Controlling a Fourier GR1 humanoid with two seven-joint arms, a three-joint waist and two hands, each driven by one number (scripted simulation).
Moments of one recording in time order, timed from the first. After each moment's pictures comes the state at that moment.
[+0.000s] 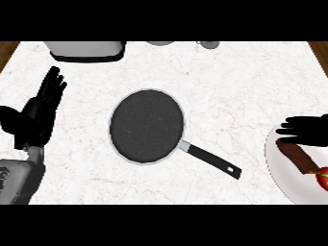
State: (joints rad) left arm -0.25 0.35 -0.09 -1.44 0.20 0.23 0.05; right arm -0.45 -1.00 0.58 -1.11 0.69 0.14 -1.02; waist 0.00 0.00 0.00
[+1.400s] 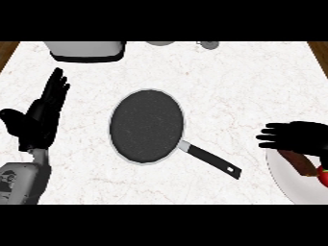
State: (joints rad) left arm -0.23 0.26 -0.02 -1.47 0.09 0.17 0.08; right arm -0.43 -0.72 0.44 -0.94 1.21 0.05 -0.99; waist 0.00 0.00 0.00
